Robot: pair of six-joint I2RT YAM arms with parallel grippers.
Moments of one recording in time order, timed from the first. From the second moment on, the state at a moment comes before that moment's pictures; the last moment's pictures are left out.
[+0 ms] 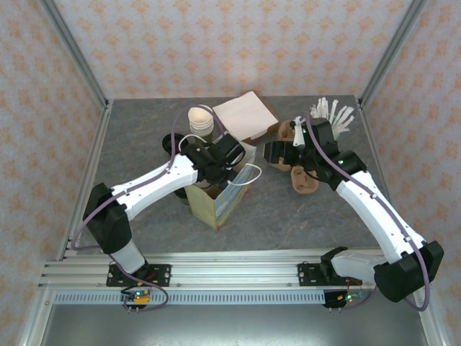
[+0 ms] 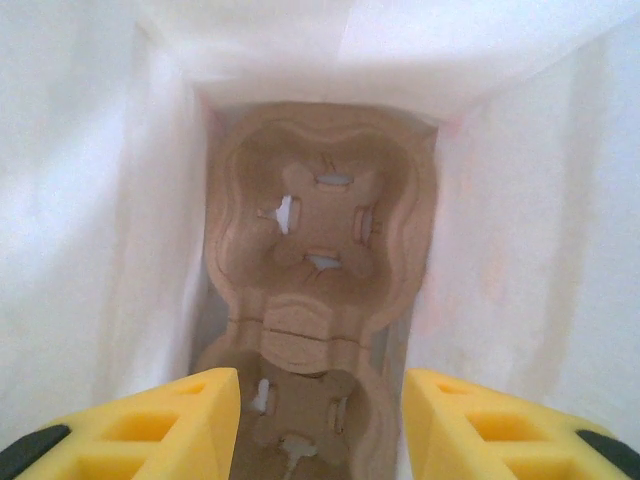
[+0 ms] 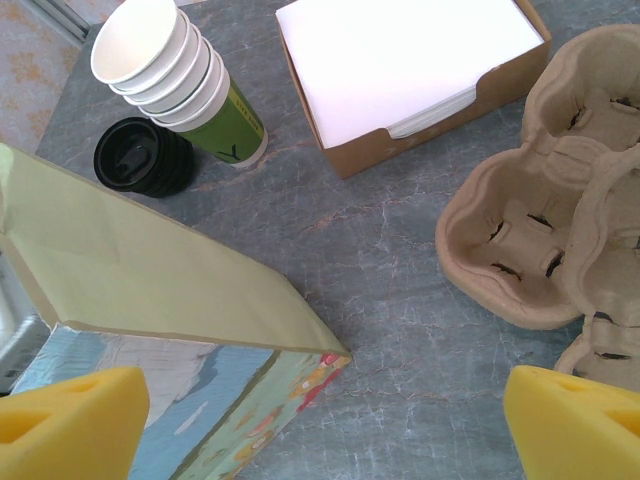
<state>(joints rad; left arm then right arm) -0.76 1.64 1.45 -0.97 -0.10 -0.34 0.43 1.18 1.19 -0.71 -0.13 0.38</state>
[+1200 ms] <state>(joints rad) -0.43 1.20 1.66 -1.06 -0.03 -0.33 0.52 1.33 1.45 -0.71 -0.24 0.23</state>
